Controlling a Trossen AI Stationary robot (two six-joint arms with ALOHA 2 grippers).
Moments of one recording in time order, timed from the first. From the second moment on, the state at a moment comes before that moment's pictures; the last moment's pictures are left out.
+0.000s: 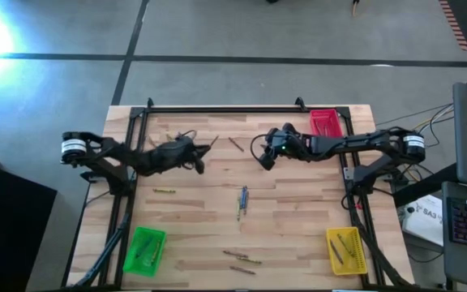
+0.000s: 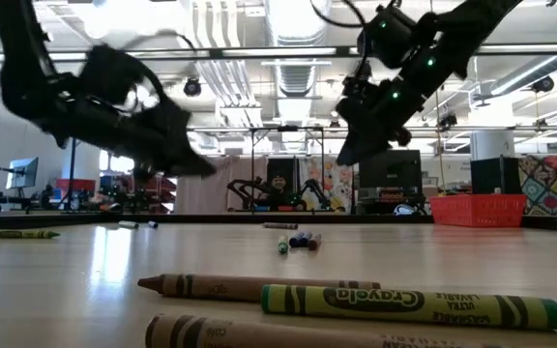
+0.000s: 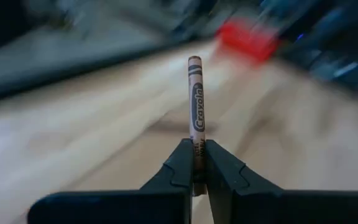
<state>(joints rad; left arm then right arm) 0.29 1.50 0.24 0.99 -0.24 -0.32 -0.23 1.48 0.80 -0.04 0.33 0.23</state>
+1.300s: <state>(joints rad) 0.13 1.64 0.23 1.57 0.01 -0.23 -0.18 1.67 0.79 0.73 -0.05 0.27</state>
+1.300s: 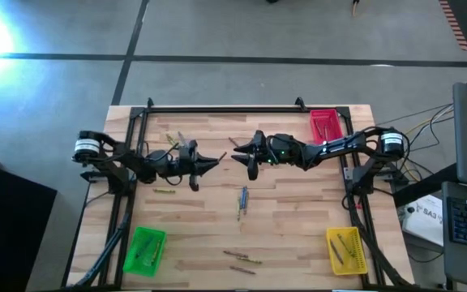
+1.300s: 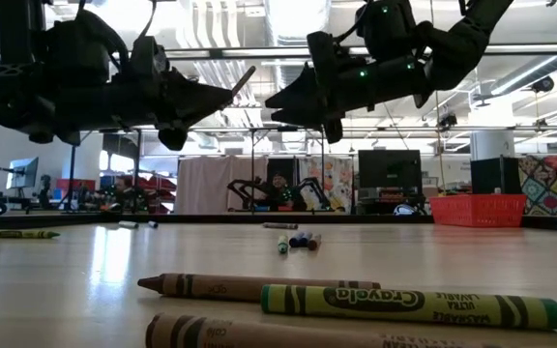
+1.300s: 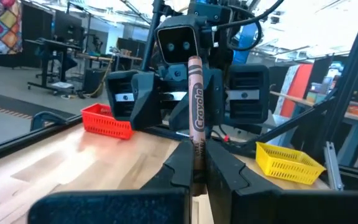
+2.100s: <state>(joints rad) 0.11 1.64 0.25 1.55 0.02 -0.22 -0.13 1.76 0.81 0.99 -0.17 0.19</state>
